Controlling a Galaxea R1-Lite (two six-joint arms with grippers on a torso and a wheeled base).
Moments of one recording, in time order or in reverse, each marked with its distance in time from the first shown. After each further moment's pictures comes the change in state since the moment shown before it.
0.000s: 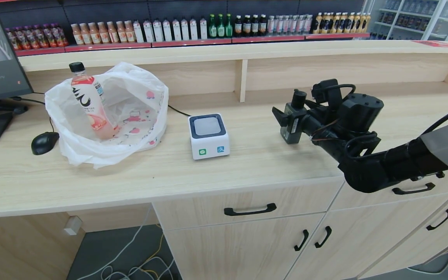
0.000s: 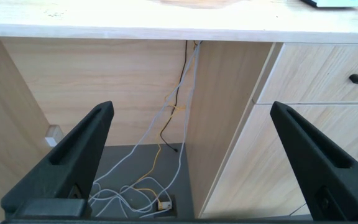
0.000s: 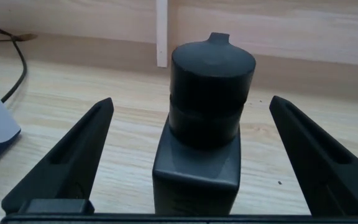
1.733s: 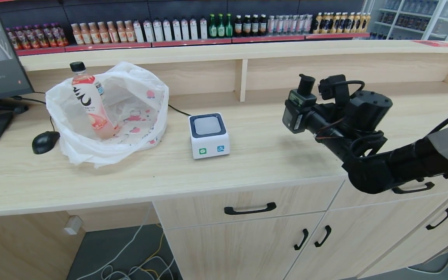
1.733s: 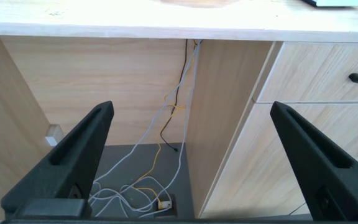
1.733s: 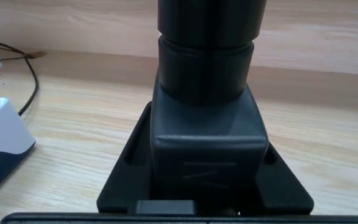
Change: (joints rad) left arm 0.000 0.000 0.000 0.000 0.000 0.000; right arm -0.001 -0.032 0.033 -0.051 0.005 0.025
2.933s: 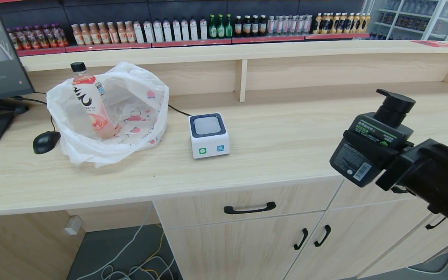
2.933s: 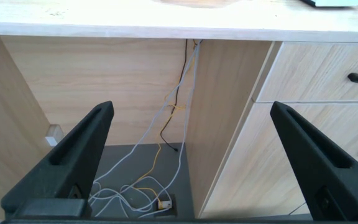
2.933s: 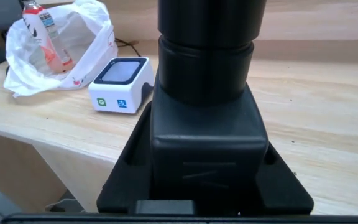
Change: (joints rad) left arm 0.000 0.000 0.000 0.000 0.000 0.000; right arm 0.087 -0.701 0.789 -0.042 0.091 0.125
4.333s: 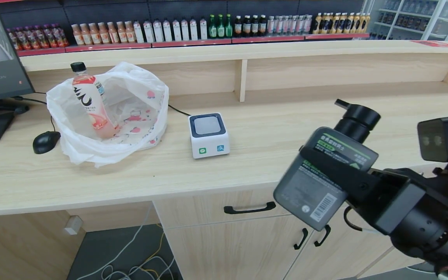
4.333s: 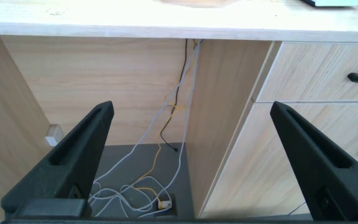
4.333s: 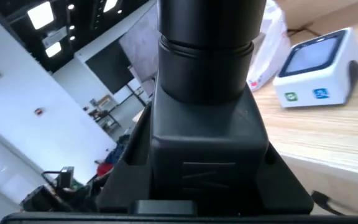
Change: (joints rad) left arm 0.000 0.000 0.000 0.000 0.000 0.000; right arm 0.328 0.157 0.061 -0.393 0.141 0.560
